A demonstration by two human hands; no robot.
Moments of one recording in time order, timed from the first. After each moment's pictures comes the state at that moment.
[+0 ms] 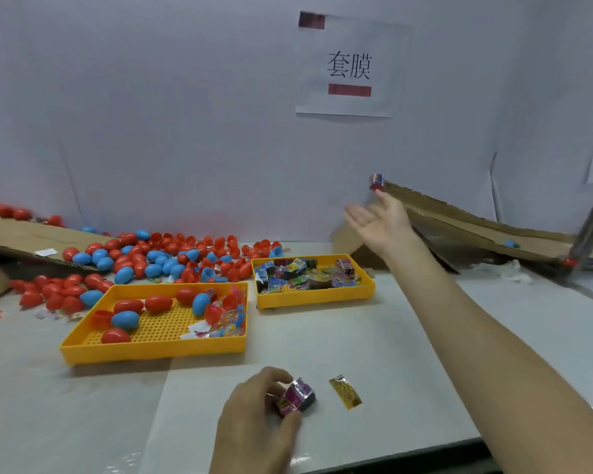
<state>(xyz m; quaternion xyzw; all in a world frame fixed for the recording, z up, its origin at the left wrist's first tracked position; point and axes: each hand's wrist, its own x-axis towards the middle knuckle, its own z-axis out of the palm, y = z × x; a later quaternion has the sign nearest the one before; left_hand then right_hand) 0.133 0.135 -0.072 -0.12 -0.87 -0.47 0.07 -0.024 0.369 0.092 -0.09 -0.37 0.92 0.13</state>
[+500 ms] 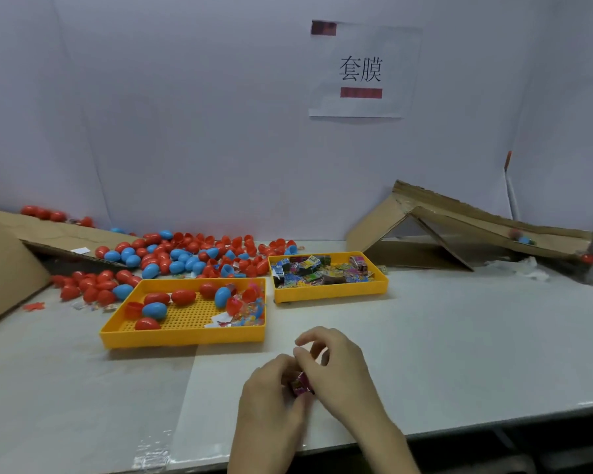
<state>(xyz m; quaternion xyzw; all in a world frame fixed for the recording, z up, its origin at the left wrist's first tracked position) 0.140 0.133 -0.066 -0.12 -0.86 -0.49 0.09 0.126 0.251 -0.051 -0.02 -0.88 0.45 0.16</state>
